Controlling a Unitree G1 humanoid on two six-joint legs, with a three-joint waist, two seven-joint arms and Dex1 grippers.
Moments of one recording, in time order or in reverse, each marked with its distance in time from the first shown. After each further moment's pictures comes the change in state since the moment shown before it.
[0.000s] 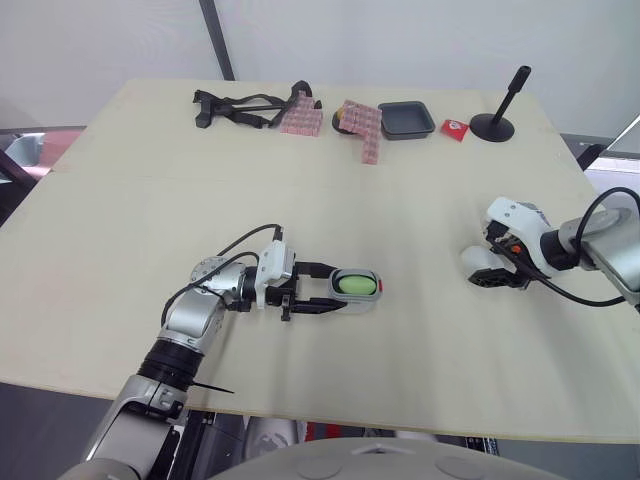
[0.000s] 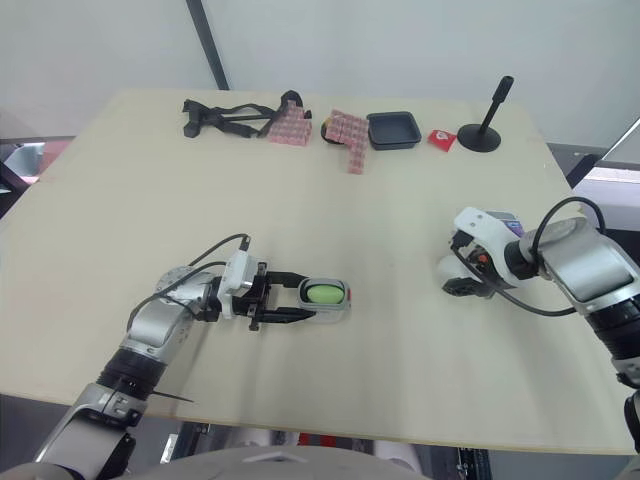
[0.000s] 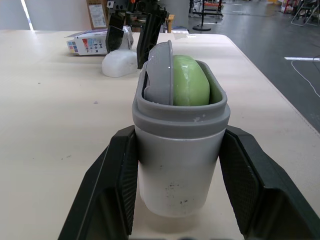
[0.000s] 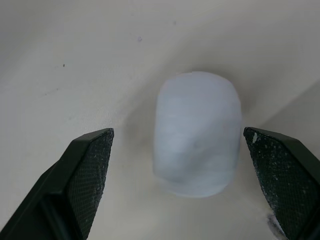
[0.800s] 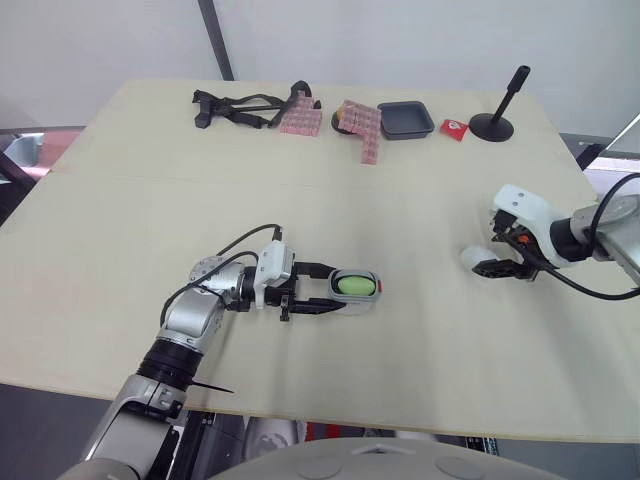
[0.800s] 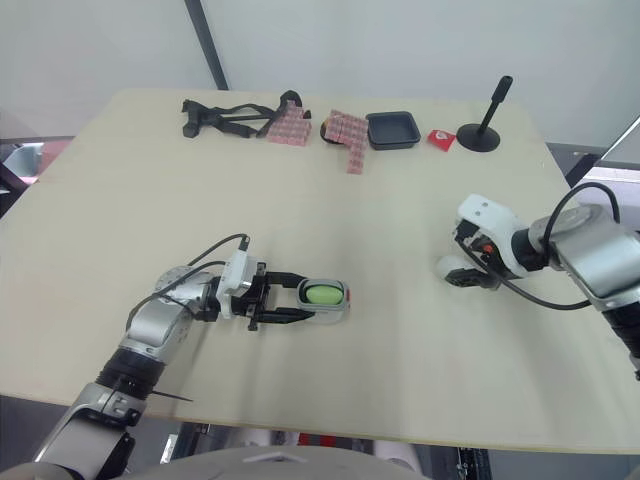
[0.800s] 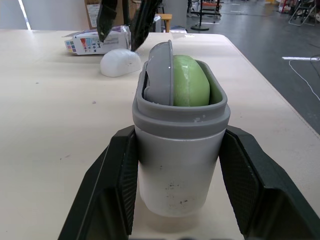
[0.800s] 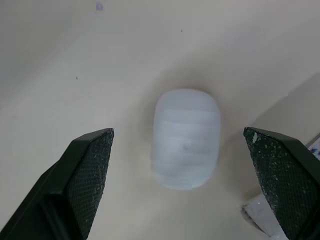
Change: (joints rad) left arm 0.000 0.003 0.003 0.001 -0.001 0.002 -0.011; right arm -0.026 -0.056 -0.010 -0.061 0.047 0.011 -0.004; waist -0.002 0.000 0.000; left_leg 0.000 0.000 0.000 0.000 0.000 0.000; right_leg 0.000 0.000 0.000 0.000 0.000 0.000
